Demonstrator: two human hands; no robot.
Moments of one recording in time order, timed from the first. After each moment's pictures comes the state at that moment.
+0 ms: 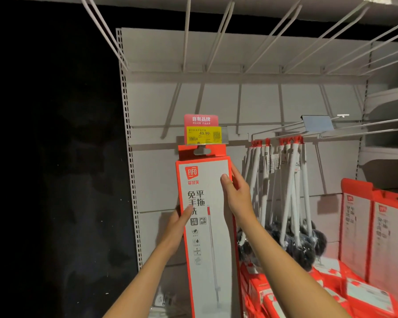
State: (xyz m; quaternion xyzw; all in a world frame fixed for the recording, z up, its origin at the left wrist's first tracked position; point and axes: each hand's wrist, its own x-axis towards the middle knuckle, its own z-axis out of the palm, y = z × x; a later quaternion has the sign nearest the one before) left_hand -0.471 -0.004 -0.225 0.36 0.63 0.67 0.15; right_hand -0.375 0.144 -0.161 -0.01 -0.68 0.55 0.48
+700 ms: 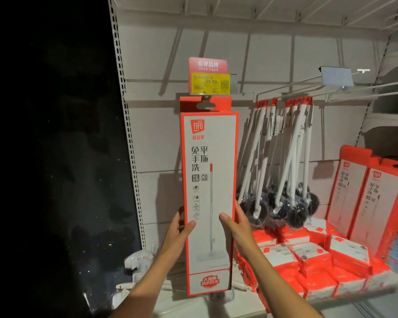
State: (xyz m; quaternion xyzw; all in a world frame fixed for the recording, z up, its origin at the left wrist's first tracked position) left_hand -0.465 -0.025 -0.377 0.28 0.69 0.65 0.18; right_hand -0.333 0.127 -0.338 -0.10 -0.69 0.63 0.34
